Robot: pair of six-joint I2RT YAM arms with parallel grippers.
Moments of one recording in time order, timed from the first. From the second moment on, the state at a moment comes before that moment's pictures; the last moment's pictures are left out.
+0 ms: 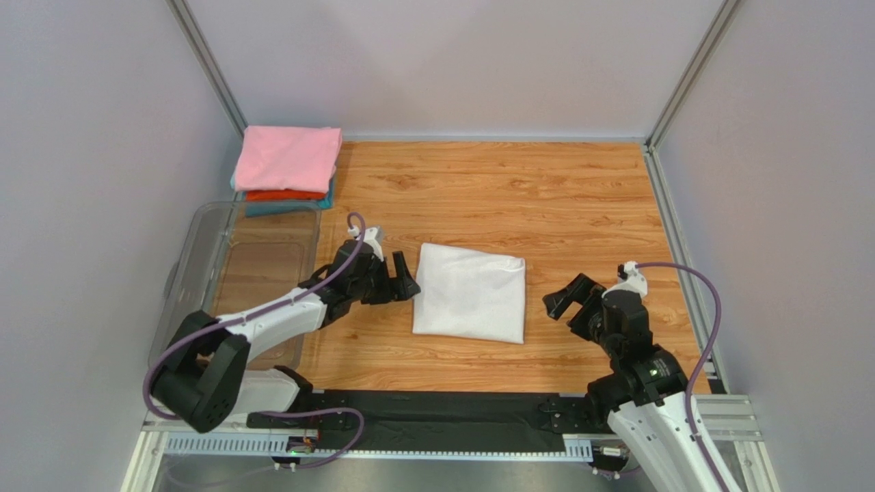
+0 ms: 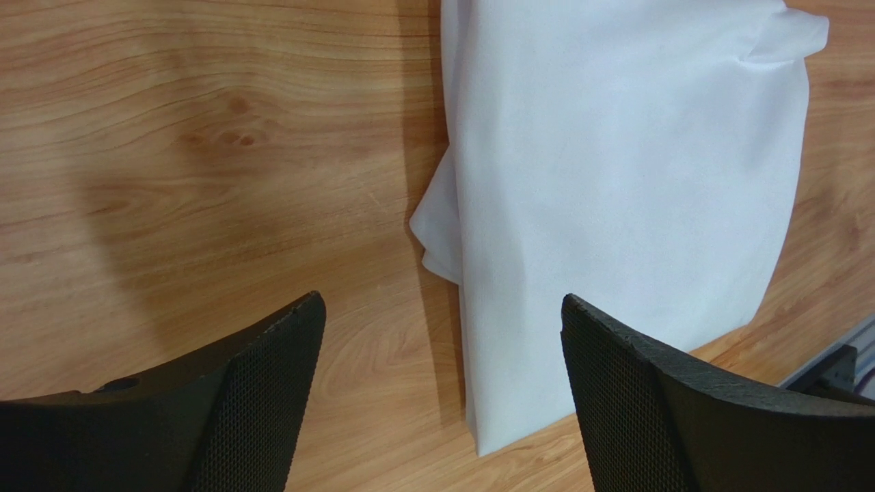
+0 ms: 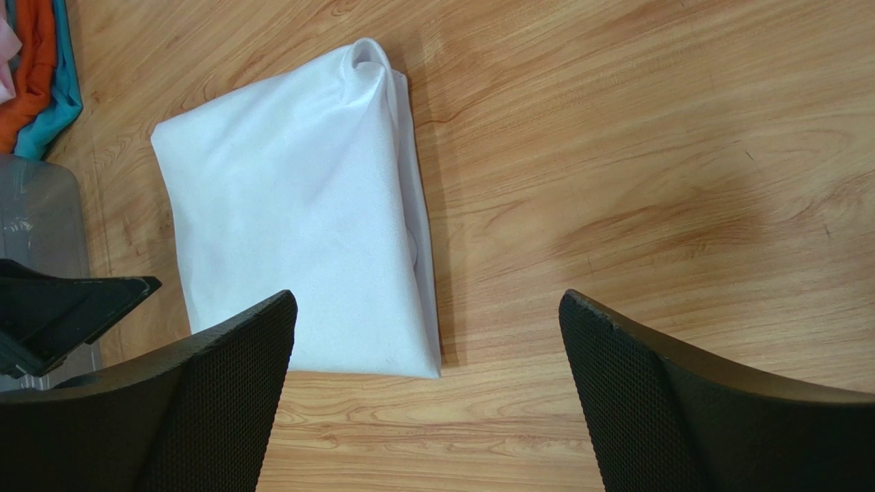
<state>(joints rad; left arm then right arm) -0.54 1.24 0.51 0.03 0.12 -0.63 0.33 0.33 0.40 -0.65 0.10 0.78</state>
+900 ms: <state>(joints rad) -0.66 1.71 0.82 0.08 0.19 -0.62 0.33 0.39 0.39 -0.62 0.12 0.74</state>
